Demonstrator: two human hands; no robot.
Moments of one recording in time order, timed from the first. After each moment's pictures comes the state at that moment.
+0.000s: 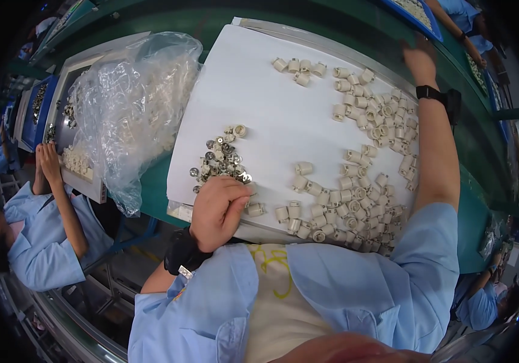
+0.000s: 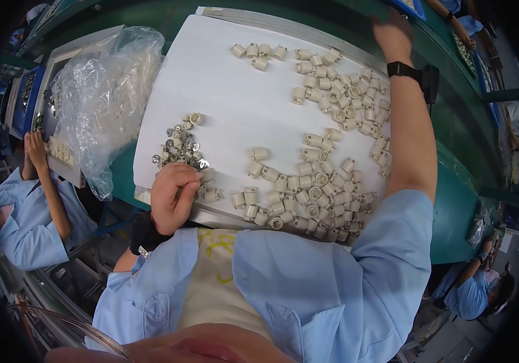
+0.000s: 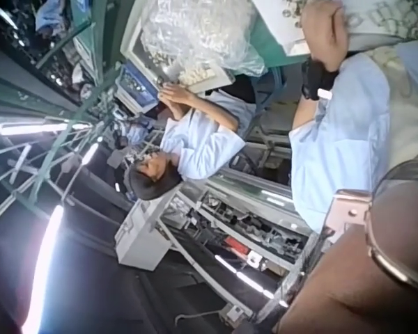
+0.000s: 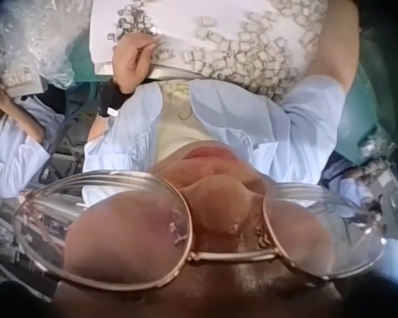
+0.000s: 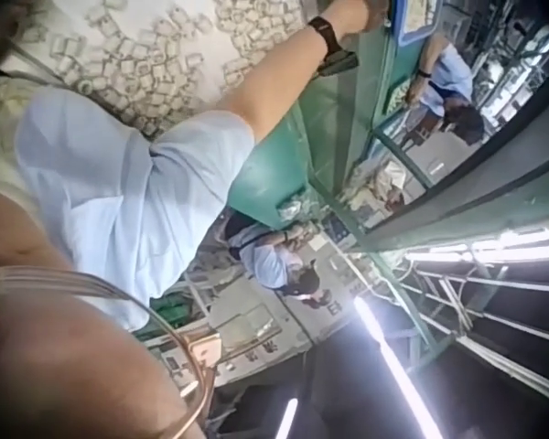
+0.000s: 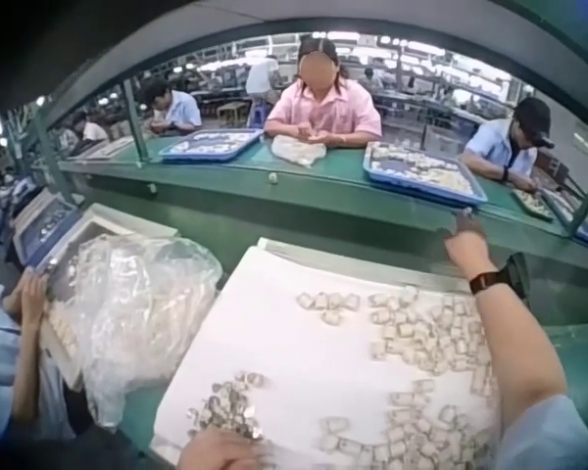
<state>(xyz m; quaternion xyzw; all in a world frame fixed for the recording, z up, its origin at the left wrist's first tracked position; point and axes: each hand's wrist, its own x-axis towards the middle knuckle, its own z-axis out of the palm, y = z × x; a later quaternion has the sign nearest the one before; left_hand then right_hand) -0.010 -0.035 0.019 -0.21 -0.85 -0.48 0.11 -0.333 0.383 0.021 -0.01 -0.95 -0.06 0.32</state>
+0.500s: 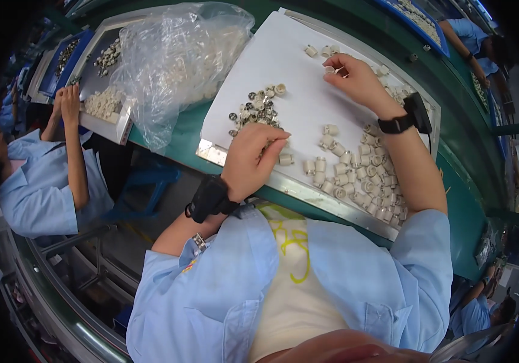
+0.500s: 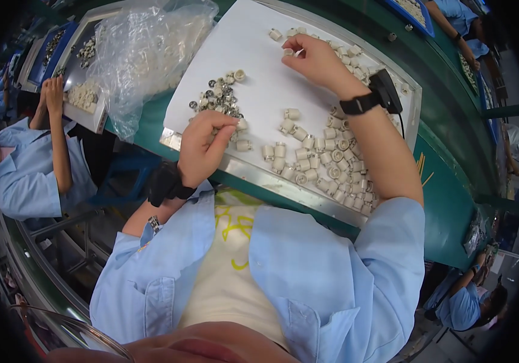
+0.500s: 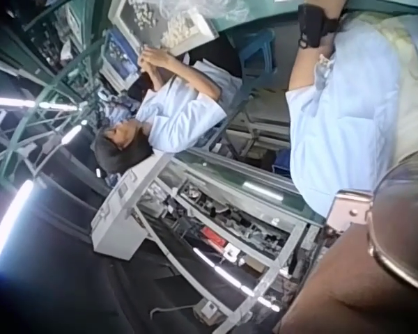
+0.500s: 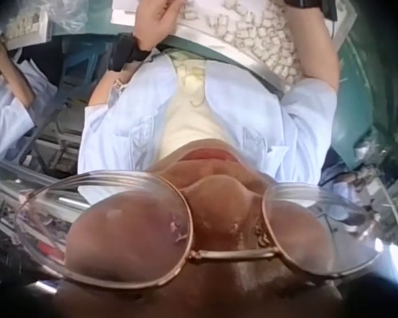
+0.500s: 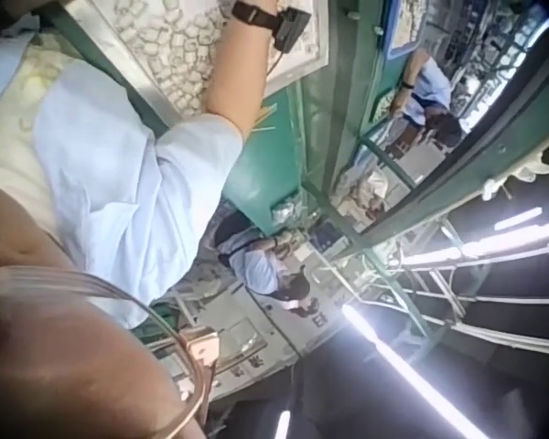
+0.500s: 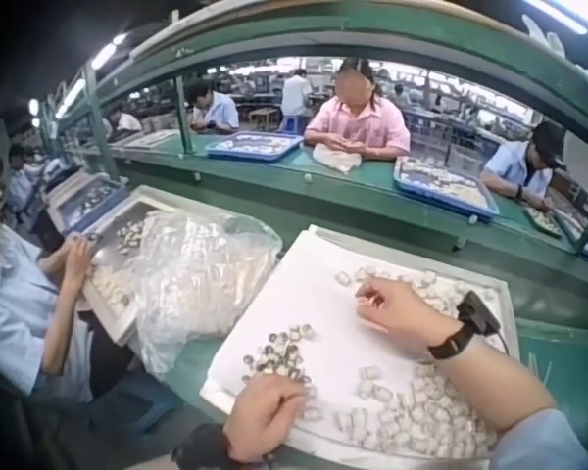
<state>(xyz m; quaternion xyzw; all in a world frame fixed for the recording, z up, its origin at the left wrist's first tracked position) 0.017 -0.032 0.016 -0.16 -0.82 -0.53 0.14 -0.159 0.179 0.043 0.25 -0.93 0.25 -0.08</state>
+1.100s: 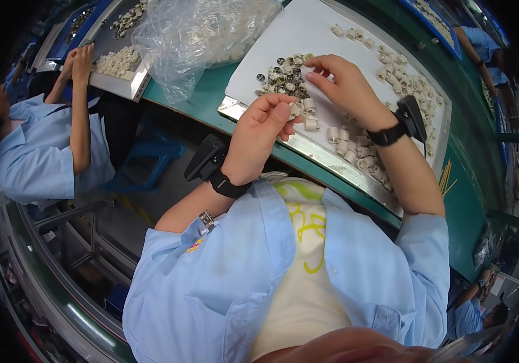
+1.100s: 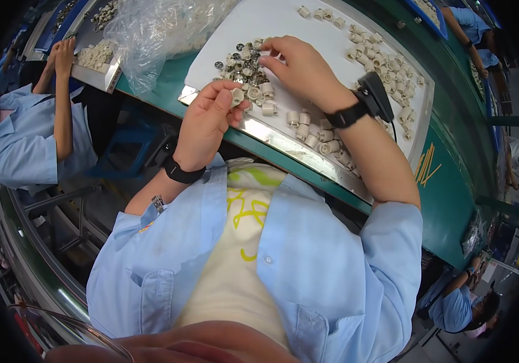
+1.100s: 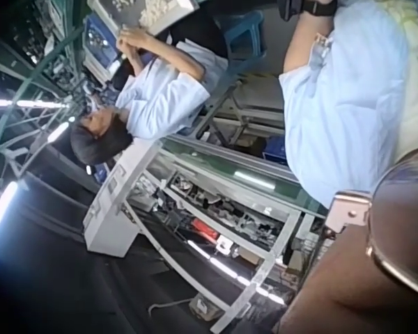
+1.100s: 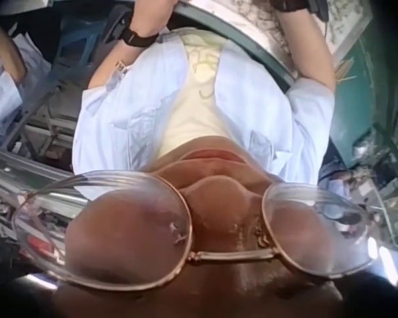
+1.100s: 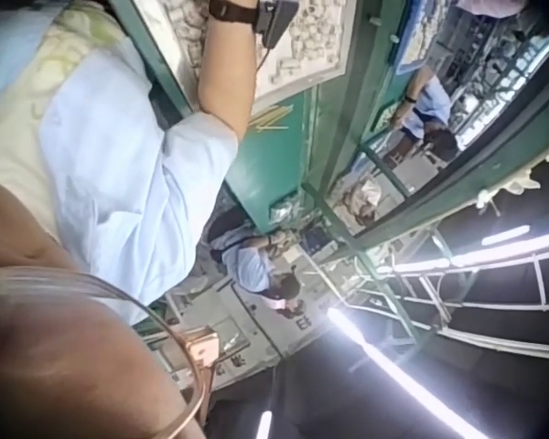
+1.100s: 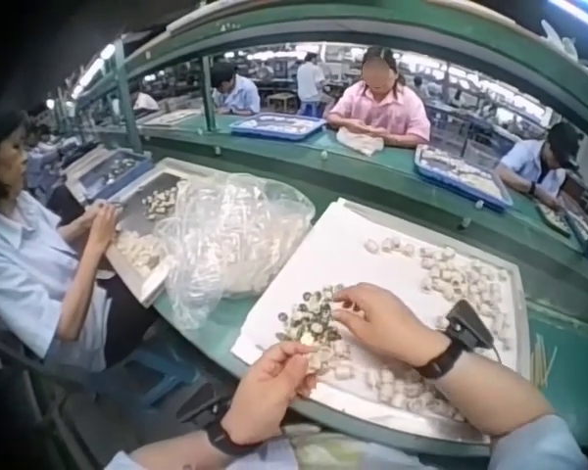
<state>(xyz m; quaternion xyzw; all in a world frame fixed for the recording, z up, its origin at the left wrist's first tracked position) 0.058 -0.044 0.014 0.01 -0.49 -0.87 -0.05 -0.071 0.113 0.039 0.34 -0.88 0.34 -0.04</state>
